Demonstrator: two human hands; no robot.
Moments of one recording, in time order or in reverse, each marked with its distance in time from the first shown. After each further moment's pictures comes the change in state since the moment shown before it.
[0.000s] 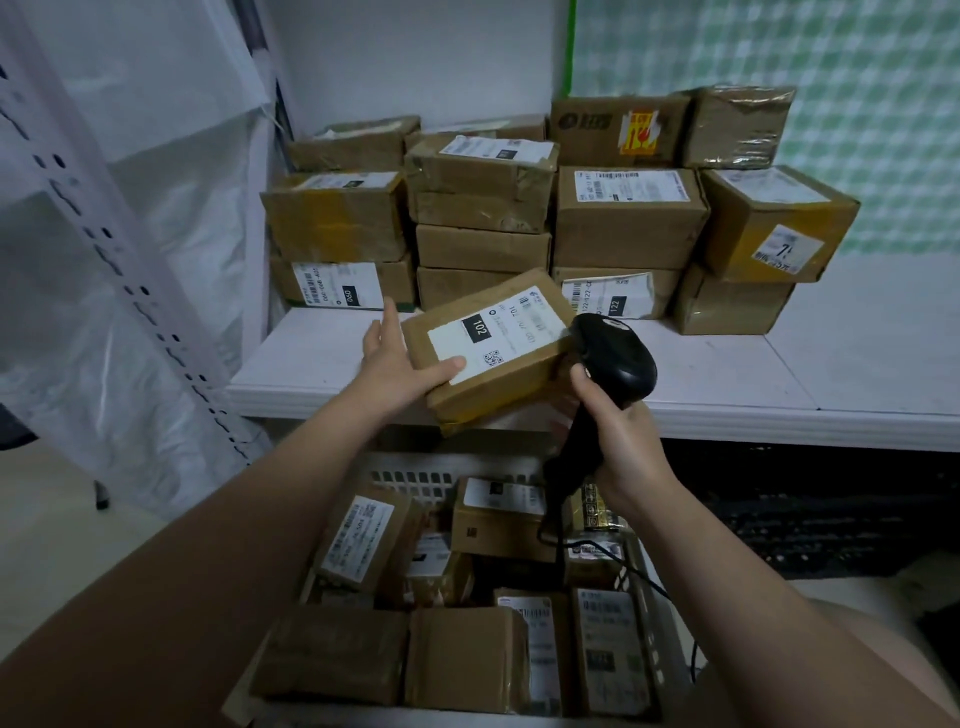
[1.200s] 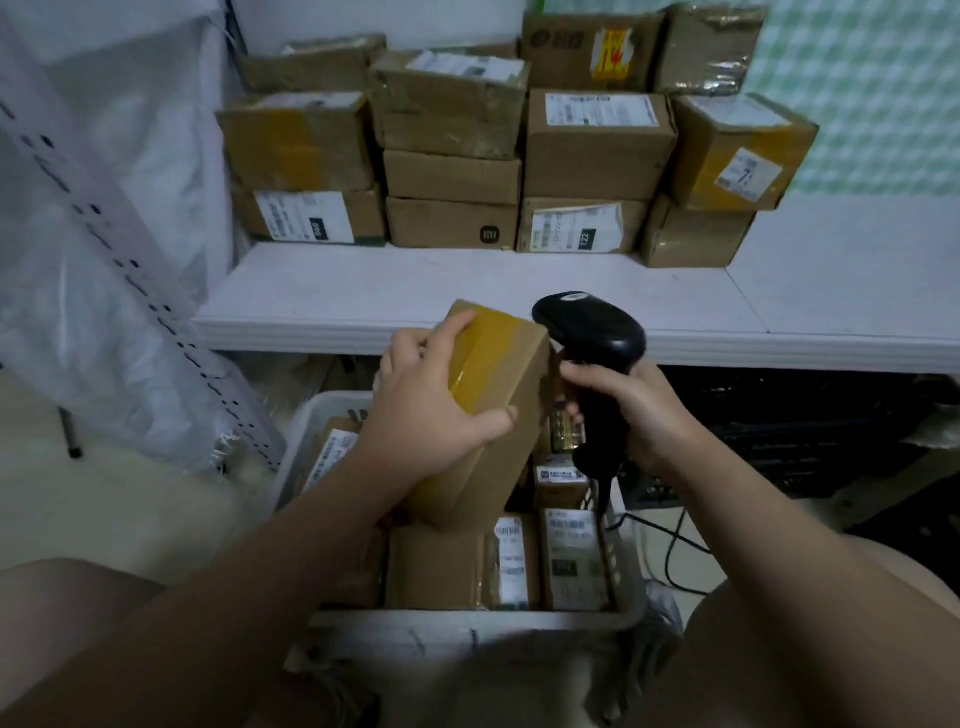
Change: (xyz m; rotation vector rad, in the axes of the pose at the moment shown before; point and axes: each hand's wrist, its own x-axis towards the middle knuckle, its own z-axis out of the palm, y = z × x) left_hand -0.130 0.005 0.049 0.110 0.003 0.327; right_hand -0.044 -0.012 -0.051 -0.252 -0.223 0.022
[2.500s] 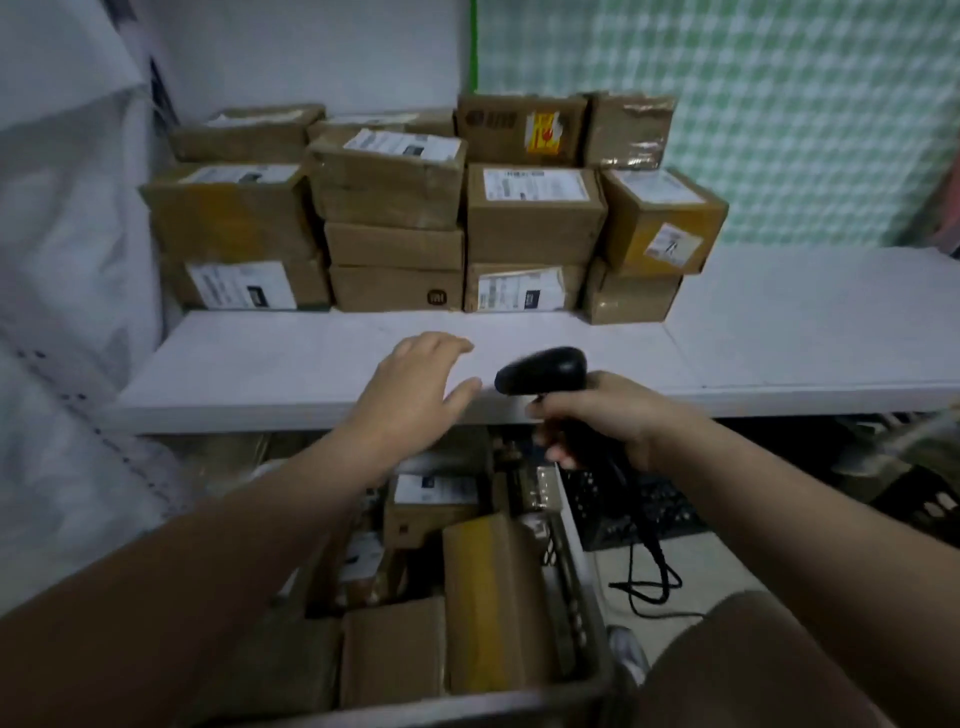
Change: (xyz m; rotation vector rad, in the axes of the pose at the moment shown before) left_hand 0.106 0.015 0.004 0.273 -0.057 0.331; right_hand 0.034 -0.071 -0.016 -0.344 0.026 0.415
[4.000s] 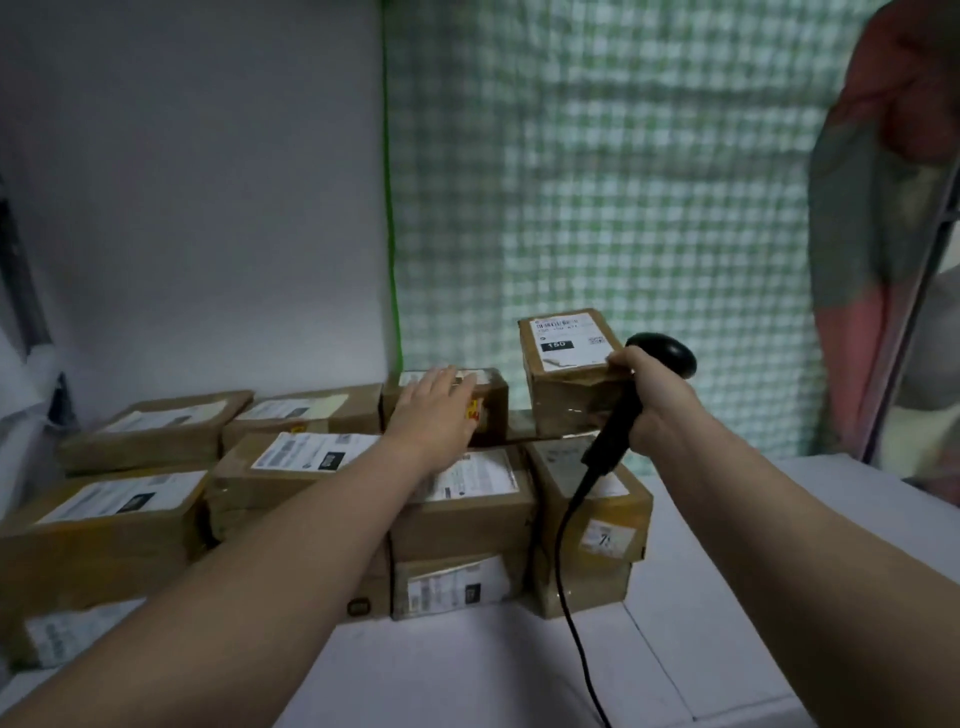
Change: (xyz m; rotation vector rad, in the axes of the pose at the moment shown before) left_hand 0.293 0.045 -0.078 0.279 0.072 0.101; right_hand 0.055 -0.223 -0.173 0.769 0.641 -0.347
